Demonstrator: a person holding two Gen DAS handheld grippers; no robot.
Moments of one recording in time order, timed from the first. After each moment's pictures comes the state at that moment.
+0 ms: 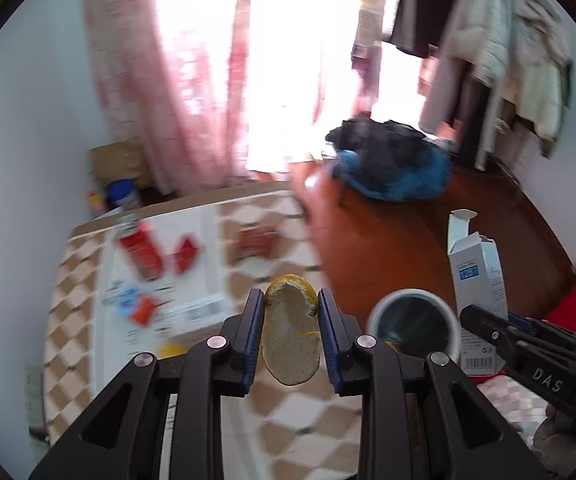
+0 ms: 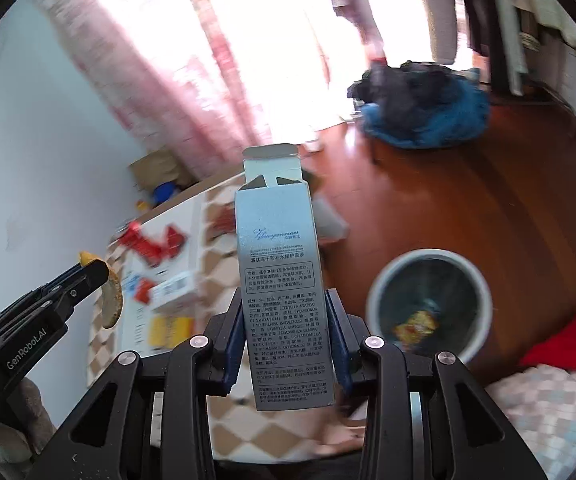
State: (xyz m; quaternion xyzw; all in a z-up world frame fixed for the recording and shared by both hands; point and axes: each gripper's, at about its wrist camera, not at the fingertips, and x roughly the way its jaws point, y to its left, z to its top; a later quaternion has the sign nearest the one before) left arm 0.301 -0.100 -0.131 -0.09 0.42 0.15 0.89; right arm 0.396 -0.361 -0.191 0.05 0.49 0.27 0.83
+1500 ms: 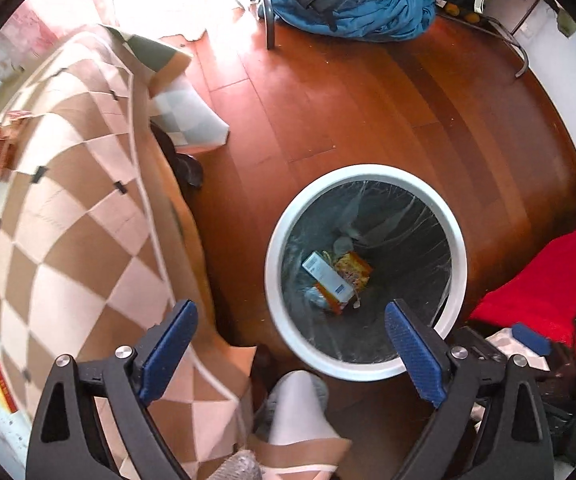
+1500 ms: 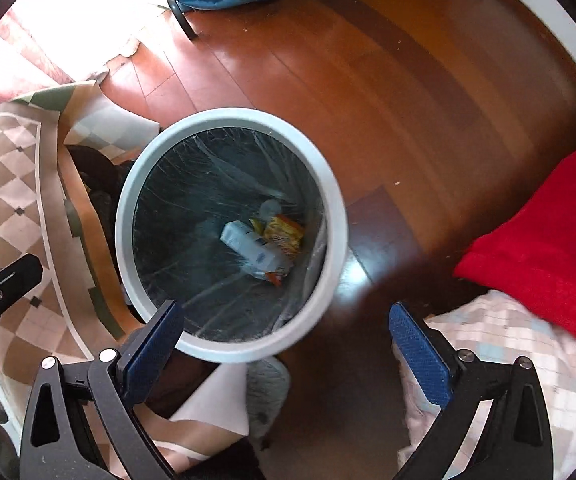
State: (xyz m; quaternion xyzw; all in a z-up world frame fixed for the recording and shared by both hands) left arm 0.470 -0.225 -0.353 -0.09 0.64 0.08 0.76; right arm 0.522 -0.510 -0.468 0.03 0.69 0.07 0.72
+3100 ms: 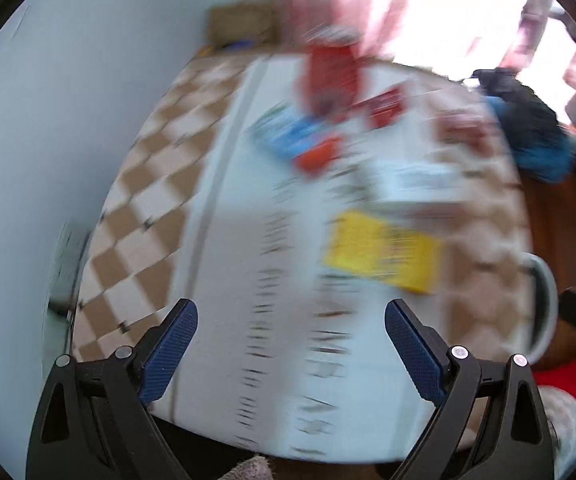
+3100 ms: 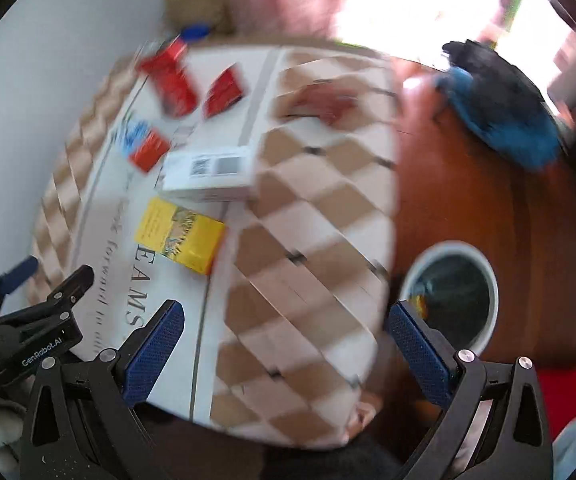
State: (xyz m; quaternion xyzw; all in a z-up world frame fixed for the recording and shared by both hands) left arm 0.187 0.075 -0.268 -0.22 0.54 0.34 0.73; right arm 0.354 -0.120 -0.262 -0.26 0.58 0.33 0.70
